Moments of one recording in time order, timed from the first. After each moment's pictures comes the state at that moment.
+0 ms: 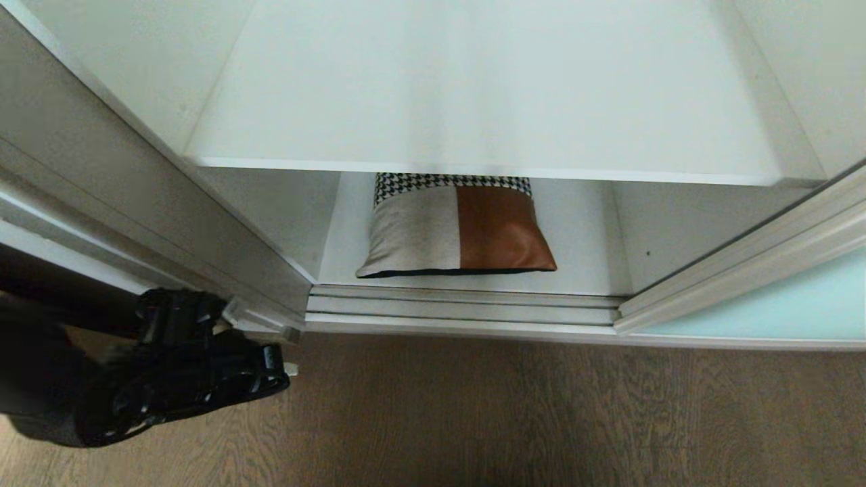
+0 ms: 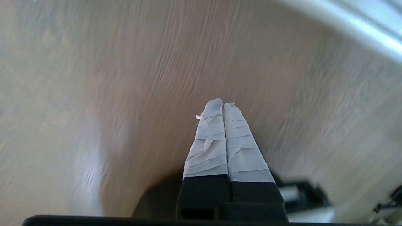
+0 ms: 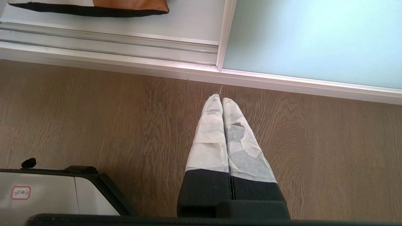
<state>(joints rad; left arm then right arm) -0.04 1.88 -0.62 -0.57 -0.29 -0.37 0.00 0.00 0.00 -0.01 0.01 0.00</state>
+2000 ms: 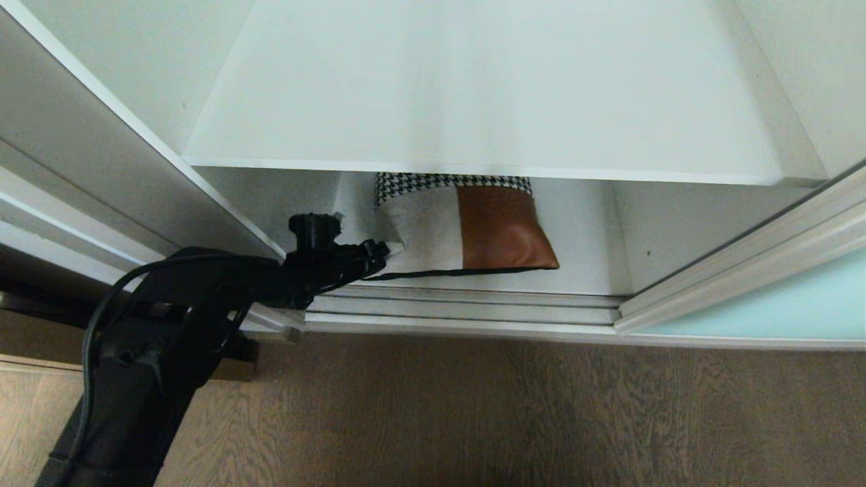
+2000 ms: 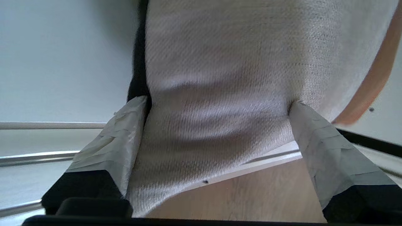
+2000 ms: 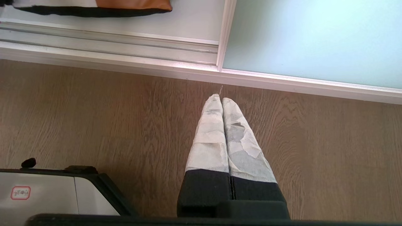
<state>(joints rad) -0.16 2.63 -1.93 -0.45 -0.44 -0.59 0.00 0.00 0.00 -0.01 0.01 0.00</state>
